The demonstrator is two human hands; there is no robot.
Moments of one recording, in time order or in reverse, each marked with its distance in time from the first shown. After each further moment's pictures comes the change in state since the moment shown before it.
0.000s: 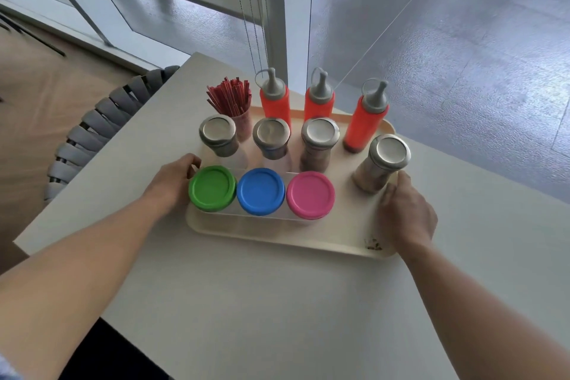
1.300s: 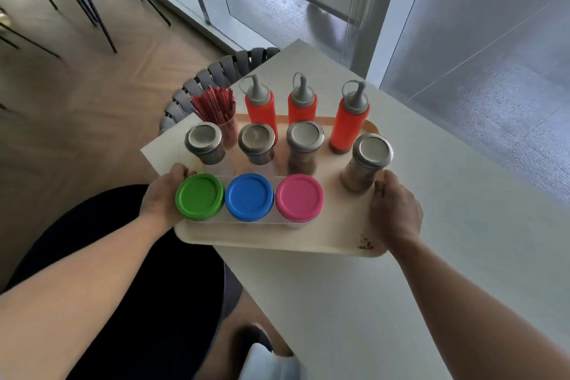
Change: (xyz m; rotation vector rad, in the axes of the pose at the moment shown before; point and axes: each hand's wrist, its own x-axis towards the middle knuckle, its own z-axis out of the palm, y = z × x) left_hand -0.180 -0.144 -0.043 0.224 0.296 -0.218; right_hand -0.107 -0.093 0.004 0.108 -0.124 -0.377
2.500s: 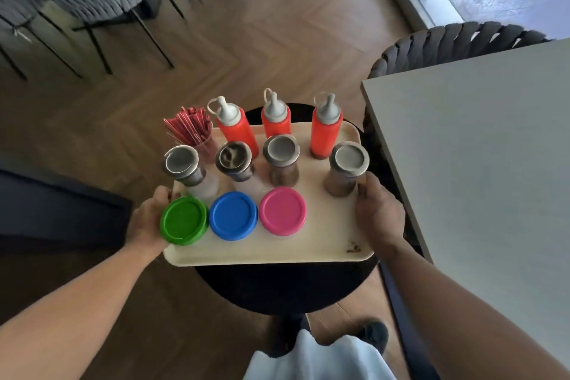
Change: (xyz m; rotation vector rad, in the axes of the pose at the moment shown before) left_hand -0.280 -0.380 0.000 -0.196 0.129 -0.734; right_hand -0.216 -0.247 0.225 -0.046 -0.364 -0.578
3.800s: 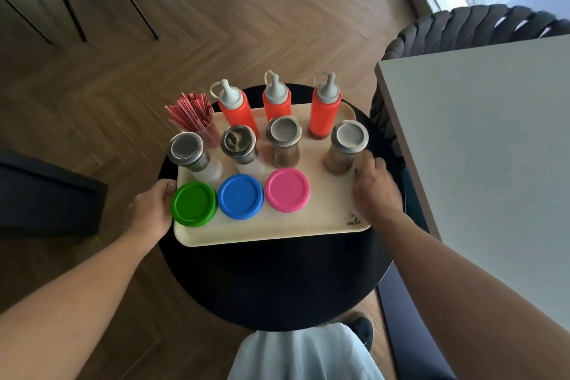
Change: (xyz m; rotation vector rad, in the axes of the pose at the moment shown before) left_hand 0.049 -0.016 0.077 -0.038 -0.040 -0.041; right_hand 0.069 0.015 0.058 -0.168 -0.105 -0.064
